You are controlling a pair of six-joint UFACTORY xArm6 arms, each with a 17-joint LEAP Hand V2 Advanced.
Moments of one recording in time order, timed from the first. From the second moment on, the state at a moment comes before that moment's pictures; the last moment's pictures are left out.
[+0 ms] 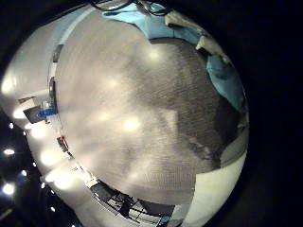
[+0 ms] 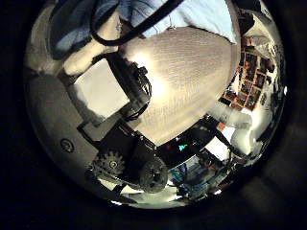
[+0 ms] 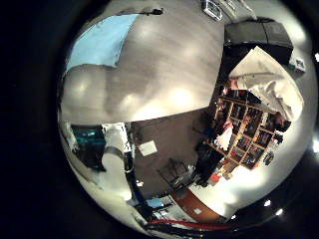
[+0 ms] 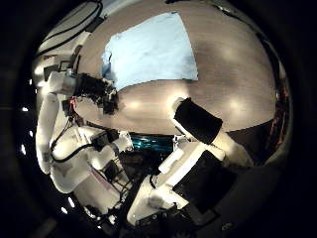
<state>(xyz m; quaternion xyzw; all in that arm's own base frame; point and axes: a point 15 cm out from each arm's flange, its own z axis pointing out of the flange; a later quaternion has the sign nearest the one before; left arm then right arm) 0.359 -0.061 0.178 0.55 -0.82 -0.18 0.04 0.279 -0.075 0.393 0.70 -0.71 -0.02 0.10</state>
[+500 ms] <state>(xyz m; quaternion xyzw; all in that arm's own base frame) 0.375 -0.070 0.249 0.56 -0.82 -0.10 0.02 0.314 -0.054 0.303 0.72 -0.68 -0.07 0.14</state>
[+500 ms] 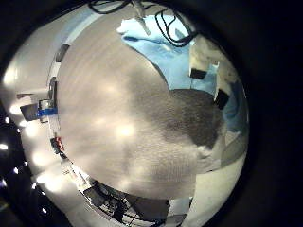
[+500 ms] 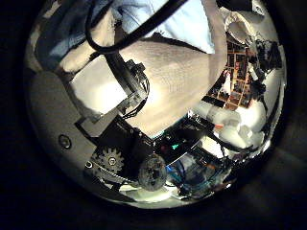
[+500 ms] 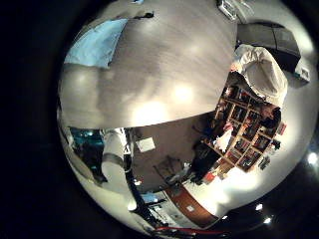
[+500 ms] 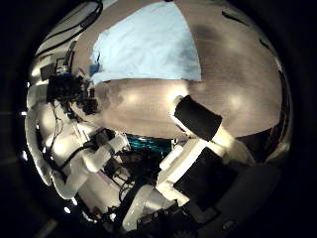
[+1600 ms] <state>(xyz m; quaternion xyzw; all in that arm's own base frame) 0.390 -0.073 0.303 0.55 -0.83 -0.11 0.02 0.360 0.010 0.175 0.74 -0.66 -0.04 0.15</state>
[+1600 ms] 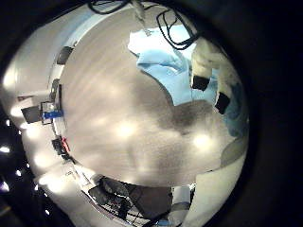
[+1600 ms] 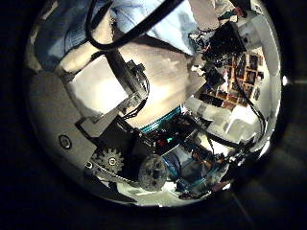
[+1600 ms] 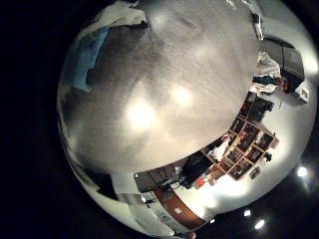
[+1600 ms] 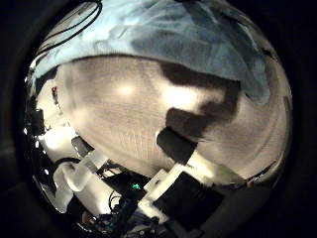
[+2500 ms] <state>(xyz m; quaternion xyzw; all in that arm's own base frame) 0.320 -0.054 0.322 0.53 -0.84 -0.14 0.05 0.347 -0.003 0.236 0.75 -0.65 0.01 0.14</state>
